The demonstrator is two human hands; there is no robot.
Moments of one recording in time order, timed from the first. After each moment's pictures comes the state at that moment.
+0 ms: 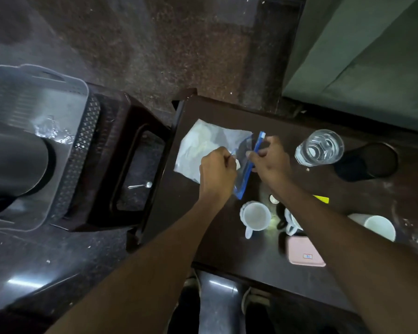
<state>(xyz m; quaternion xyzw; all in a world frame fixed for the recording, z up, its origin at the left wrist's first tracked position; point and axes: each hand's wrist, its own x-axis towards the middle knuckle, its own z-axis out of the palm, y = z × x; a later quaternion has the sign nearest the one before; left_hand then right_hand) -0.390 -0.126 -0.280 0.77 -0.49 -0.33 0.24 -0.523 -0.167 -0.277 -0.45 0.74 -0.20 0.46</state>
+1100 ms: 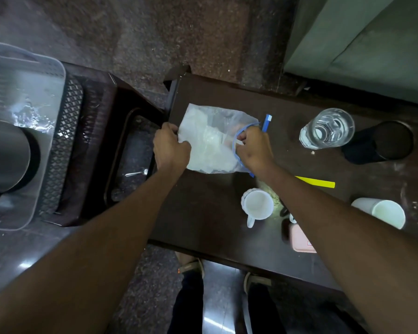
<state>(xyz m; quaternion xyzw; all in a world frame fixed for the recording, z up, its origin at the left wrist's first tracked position) -0.302 -0.149 -0.294 0.84 -0.40 -0.32 0.19 -0.494 -0.175 -0.296 -0.58 0.71 -0.08 0.39</state>
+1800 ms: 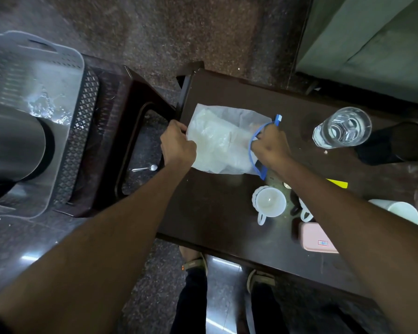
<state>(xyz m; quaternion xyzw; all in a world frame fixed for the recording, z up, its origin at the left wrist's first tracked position) -0.286 -0.144 -0.309 0.85 -0.39 -0.30 0.18 -0.495 -0.175 -0.288 -0.54 0.74 -0.06 0.40</state>
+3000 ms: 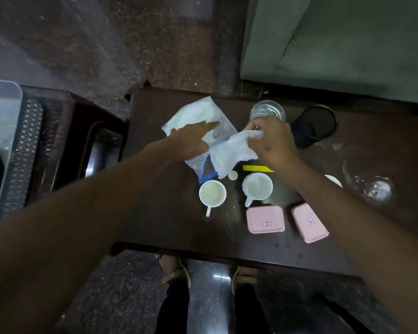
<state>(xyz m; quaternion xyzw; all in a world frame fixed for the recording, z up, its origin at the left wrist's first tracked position) -0.415 -0.184 -0.262 0.56 -0.73 -0.37 -0.12 -0.630 -0.138 -0.210 -0.59 0.72 -0.16 0.33</state>
